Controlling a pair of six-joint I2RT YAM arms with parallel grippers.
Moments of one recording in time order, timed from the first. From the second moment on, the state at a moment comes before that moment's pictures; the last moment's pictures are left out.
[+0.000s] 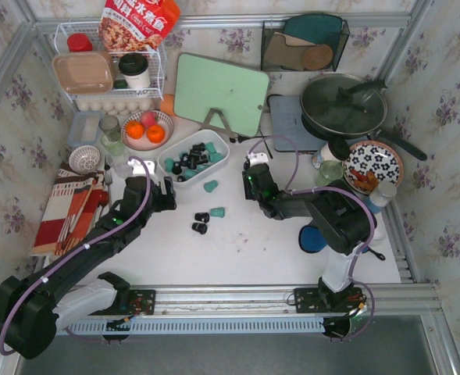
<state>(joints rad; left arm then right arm) -0.52 1.01 0.57 -0.07 -0.30 -0.29 0.60 1.82 0.80 0.41 0.32 0.22</state>
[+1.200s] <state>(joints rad) -0.52 0.95 0.58 -0.13 -0.32 -0.33 0.61 2.24 1.67 0.14 0.09 0.20</state>
